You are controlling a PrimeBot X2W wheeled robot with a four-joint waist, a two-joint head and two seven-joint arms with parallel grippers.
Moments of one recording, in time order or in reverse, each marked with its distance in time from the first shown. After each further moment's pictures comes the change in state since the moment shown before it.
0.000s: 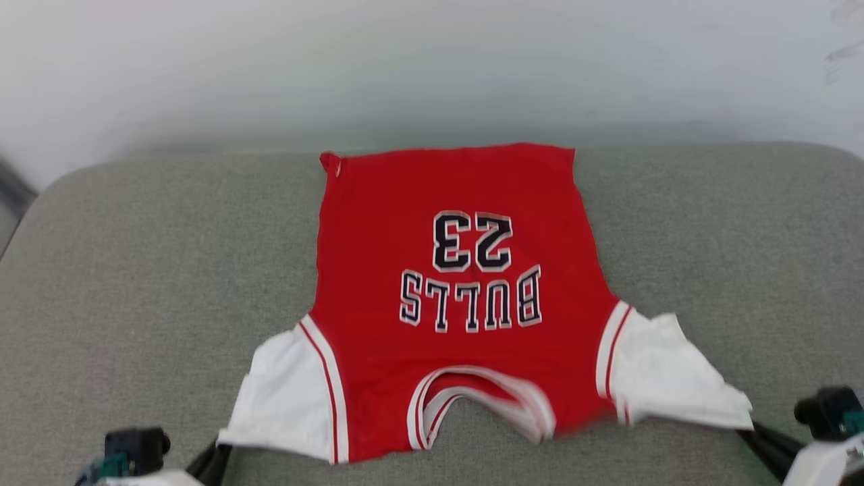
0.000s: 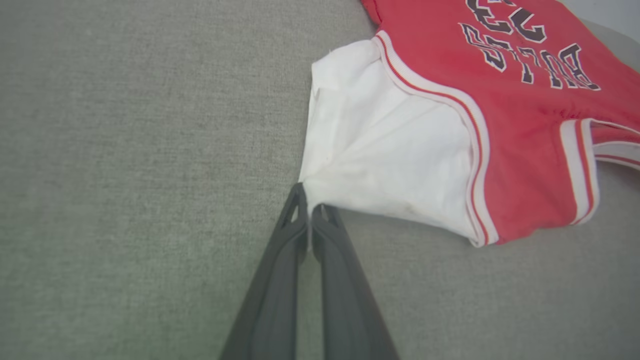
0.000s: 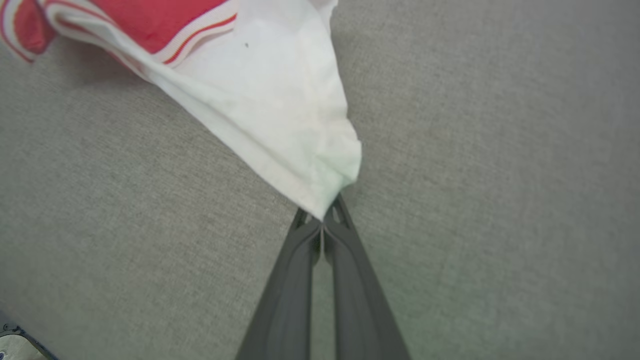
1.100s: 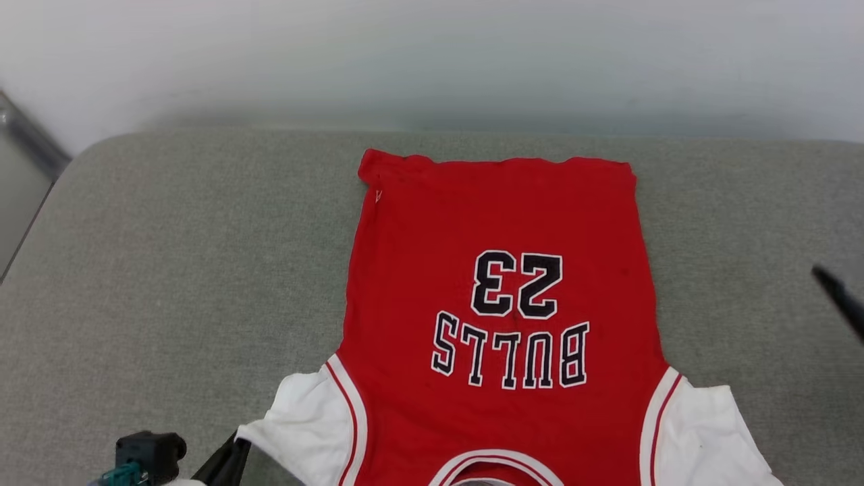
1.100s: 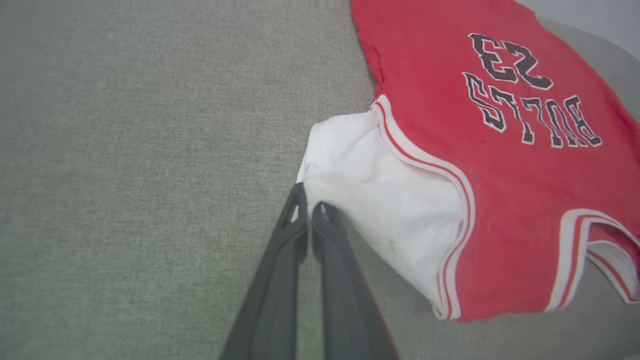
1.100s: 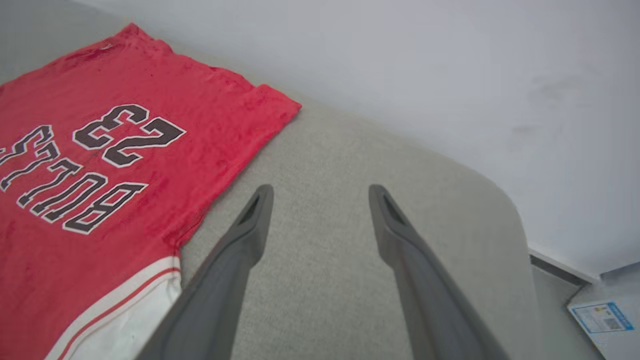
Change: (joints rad) left arm 0.150 0.086 0.027 -0.303 0.033 0.149 0.007; right arm 0.238 -0.096 -0.701 -0.430 -0.225 0.000 0.301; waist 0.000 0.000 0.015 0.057
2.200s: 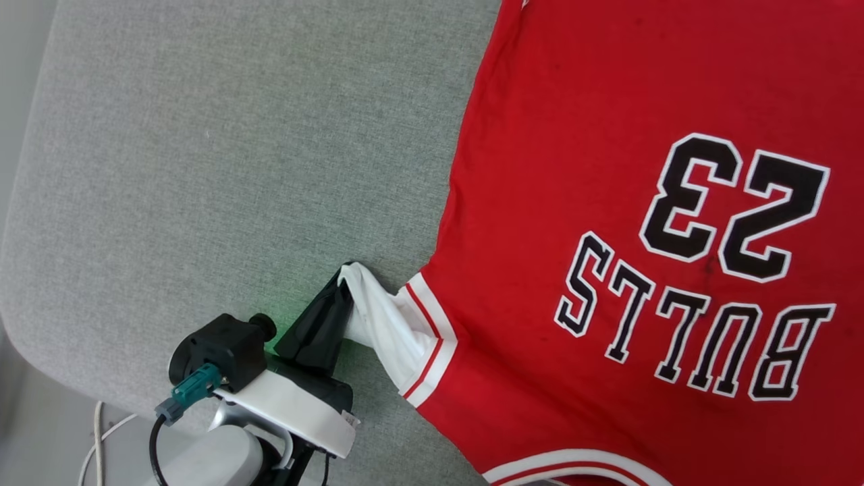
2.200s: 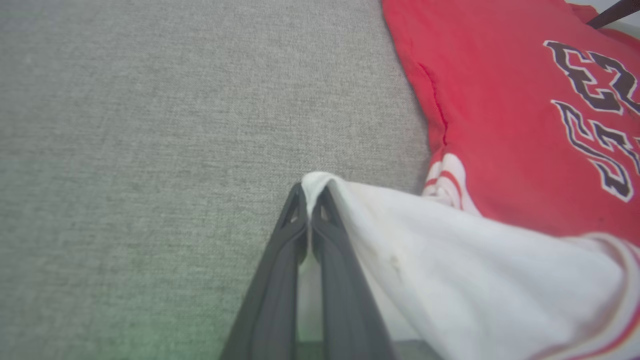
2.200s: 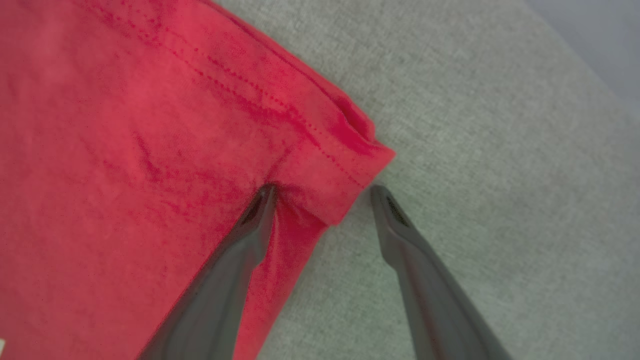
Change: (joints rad) left arm -0.300 -0.219 0.029 -0.108 0.286 -0.031 -0.010; right arm -0.988 0.115 0.081 0.248 -0.099 0.000 1.193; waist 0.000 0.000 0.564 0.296
